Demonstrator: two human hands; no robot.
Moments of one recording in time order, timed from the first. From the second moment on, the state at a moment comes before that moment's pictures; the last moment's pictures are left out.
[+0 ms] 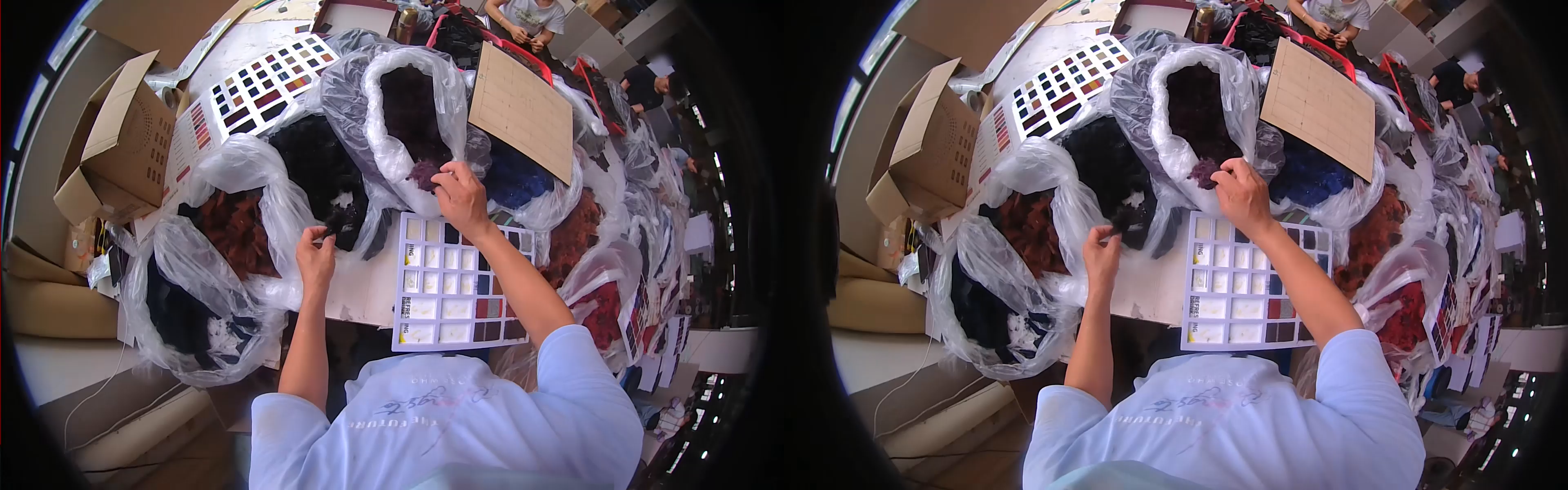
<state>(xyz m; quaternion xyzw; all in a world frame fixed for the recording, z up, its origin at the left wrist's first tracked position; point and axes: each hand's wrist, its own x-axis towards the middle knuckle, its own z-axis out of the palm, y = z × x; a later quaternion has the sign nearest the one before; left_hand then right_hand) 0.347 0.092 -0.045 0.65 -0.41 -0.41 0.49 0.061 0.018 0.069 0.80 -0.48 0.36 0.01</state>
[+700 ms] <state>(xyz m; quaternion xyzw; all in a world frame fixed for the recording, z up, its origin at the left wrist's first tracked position) 0.381 0.511 -0.069 0.96 -0.15 -0.10 0.20 0.180 0.246 -0.020 0.93 0.04 0.23 -0.30</state>
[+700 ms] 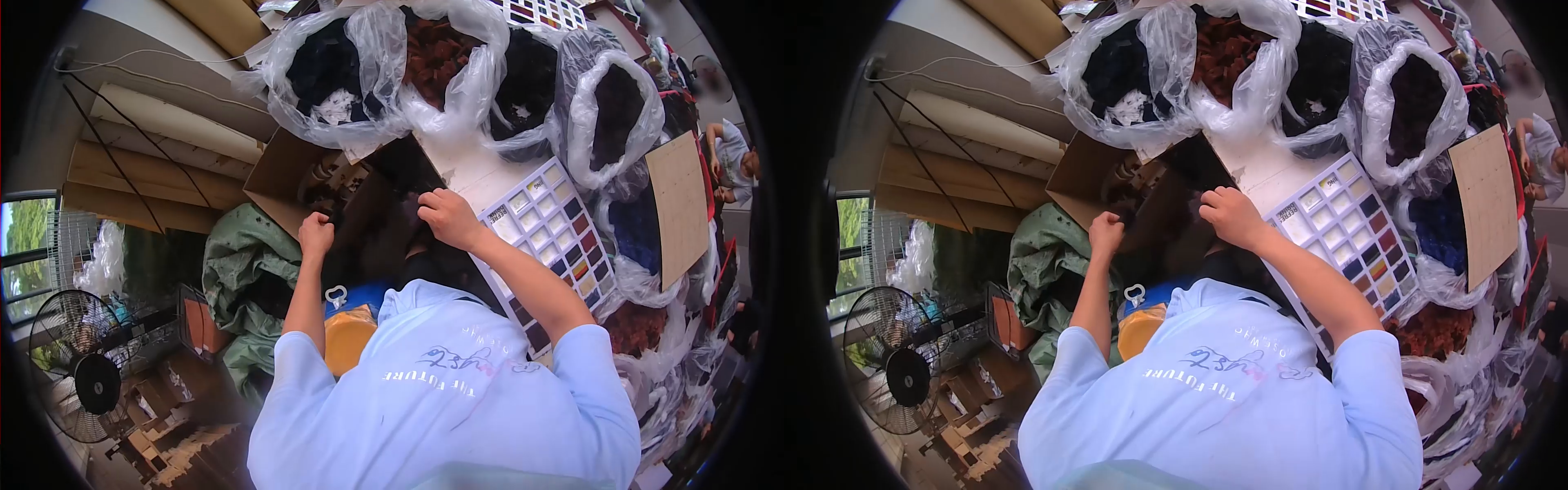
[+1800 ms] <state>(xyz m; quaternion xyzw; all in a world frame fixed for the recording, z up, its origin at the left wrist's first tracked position) 0.169 0.131 -0.056 0.56 -0.44 -0.64 0.28 -0.101 0.169 -0.051 0.40 -0.70 0.35 -0.48</state>
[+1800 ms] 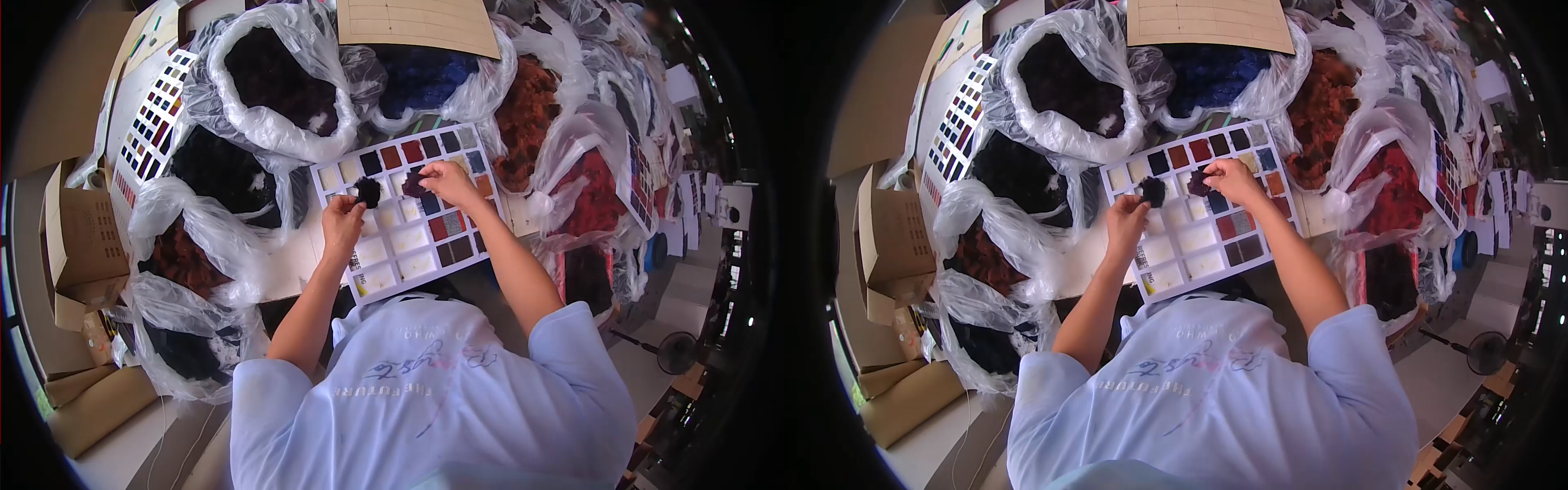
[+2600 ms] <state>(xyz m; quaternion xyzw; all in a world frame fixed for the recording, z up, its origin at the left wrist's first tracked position) 0.123 0.080 -0.057 0.30 -0.93 -0.22 0.07 -0.057 0.148 -0.063 0.74 -0.65 0.12 -0.10</state>
